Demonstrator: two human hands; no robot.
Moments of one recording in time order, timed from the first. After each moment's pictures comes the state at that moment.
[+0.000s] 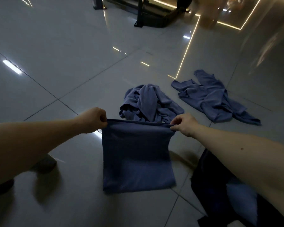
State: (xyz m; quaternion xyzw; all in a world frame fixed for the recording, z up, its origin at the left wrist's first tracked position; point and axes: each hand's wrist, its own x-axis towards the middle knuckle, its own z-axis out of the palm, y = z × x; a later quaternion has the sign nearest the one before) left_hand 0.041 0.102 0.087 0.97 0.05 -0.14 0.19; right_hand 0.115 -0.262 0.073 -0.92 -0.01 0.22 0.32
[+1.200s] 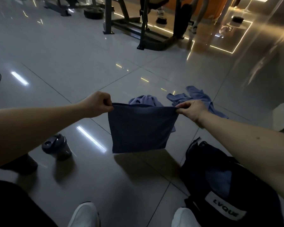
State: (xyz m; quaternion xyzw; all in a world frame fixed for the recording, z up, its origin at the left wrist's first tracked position) left_hand -0.030 0.102 0.218 0.96 -0.02 0.01 0.30; right_hand 0.063 -0.288 0.209 -0.89 -0.03 0.07 0.45
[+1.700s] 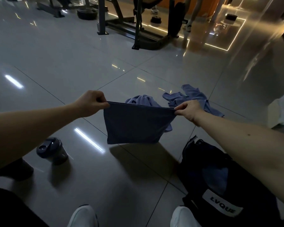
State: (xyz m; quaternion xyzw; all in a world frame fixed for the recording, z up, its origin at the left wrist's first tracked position) left_hand -0.024 0.100 0.223 0.93 0.01 0.02 0.36; right_hand 0.063 -0.296 0.208 -0.91 -0.01 0.08 0.41
